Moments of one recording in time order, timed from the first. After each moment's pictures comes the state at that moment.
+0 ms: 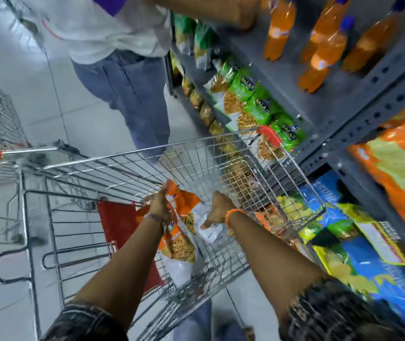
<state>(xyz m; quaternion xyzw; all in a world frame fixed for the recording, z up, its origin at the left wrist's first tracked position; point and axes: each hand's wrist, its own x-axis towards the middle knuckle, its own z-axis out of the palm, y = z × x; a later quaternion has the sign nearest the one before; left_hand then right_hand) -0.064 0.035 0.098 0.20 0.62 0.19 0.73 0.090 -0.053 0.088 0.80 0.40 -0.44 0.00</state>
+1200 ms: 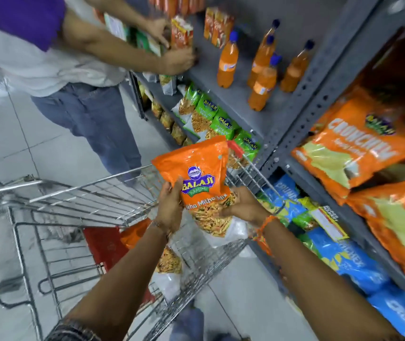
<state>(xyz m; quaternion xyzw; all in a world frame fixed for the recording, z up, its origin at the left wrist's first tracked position) -0.008 -0.006 0.169 0.36 0.40 0.27 0.80 0.147 -0.140 0.209 0.75 0.27 -0.47 -0.38</state>
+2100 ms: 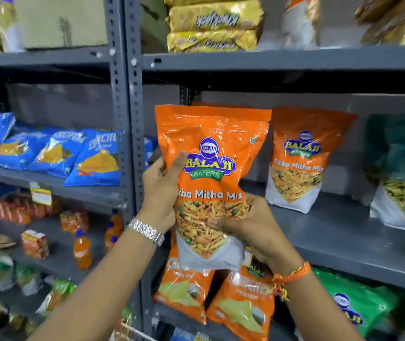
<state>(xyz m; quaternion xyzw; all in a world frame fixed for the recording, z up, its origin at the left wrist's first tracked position) 0.189 -0.199 0.639 0.52 -0.04 0.28 0.81 0.214 -0.380 0.597 0.64 0.31 -0.02 -0.70</state>
